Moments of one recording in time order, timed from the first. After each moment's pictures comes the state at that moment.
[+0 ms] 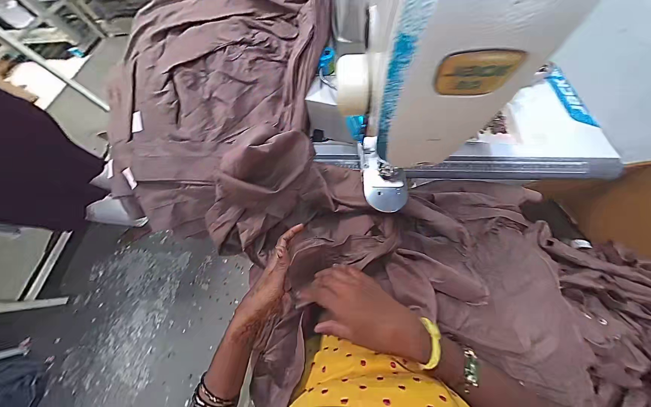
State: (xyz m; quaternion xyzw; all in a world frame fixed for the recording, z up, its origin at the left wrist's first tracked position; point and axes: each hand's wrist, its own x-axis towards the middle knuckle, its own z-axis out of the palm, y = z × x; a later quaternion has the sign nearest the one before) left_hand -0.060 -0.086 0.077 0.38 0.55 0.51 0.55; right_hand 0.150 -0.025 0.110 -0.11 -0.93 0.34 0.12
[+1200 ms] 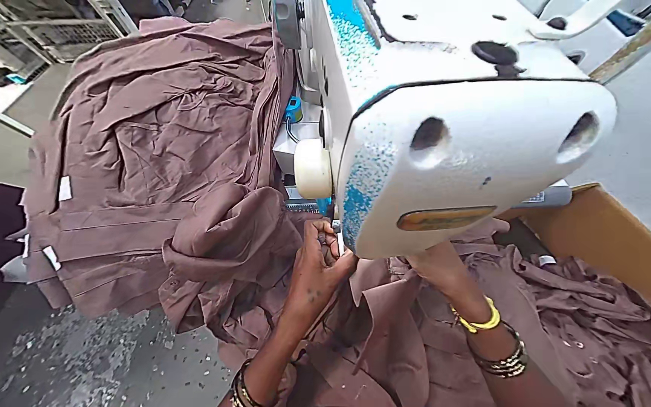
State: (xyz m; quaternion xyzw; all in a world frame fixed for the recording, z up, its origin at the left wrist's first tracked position) left_hand 0.014 0.052 0.139 0.50 0.61 0.50 0.35; right_hand 0.207 0.121 0.168 -0.42 -0.71 0.42 0.38
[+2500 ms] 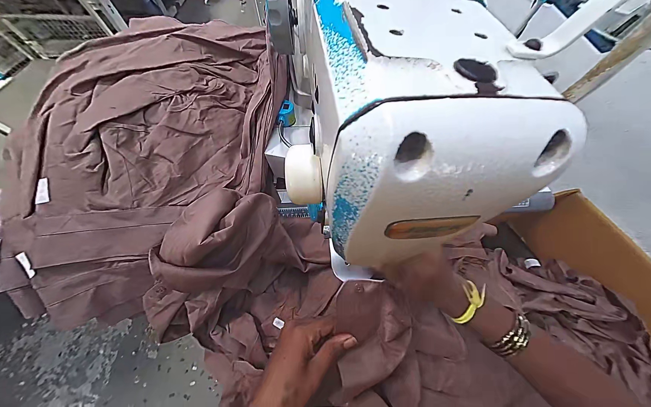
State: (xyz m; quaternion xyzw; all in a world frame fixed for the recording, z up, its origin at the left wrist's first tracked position) left_hand 0.007 -0.032 0.127 0.63 0.55 0.35 0.42; right_hand 0.212 0.130 0.165 -0.20 -0.90 -0.07 0.38
